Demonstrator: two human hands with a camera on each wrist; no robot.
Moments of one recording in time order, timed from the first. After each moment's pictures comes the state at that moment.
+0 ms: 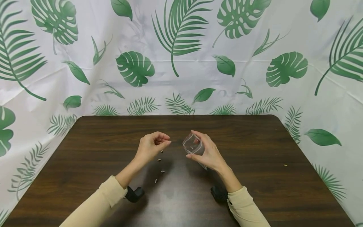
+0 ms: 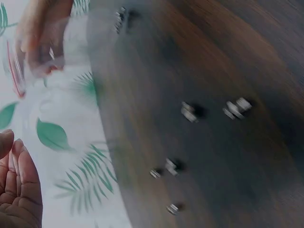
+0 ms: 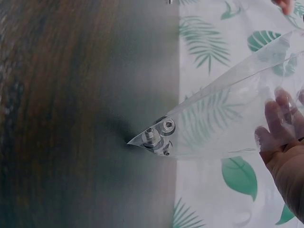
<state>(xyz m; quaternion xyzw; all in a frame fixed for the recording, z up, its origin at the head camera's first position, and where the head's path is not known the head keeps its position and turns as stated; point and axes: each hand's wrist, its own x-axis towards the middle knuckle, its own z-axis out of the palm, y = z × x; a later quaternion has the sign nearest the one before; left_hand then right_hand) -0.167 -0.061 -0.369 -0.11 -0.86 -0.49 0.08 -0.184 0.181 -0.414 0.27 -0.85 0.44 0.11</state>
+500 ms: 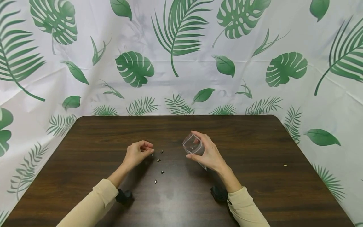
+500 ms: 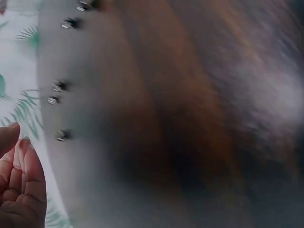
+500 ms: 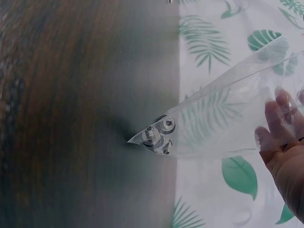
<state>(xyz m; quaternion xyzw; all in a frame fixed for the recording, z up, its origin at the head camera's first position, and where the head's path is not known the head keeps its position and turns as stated) -0.173 -0.111 -0.417 -0.04 -0.91 -0.42 0.05 -0.184 0.182 -0.413 0.27 -0.85 0.43 0.11</state>
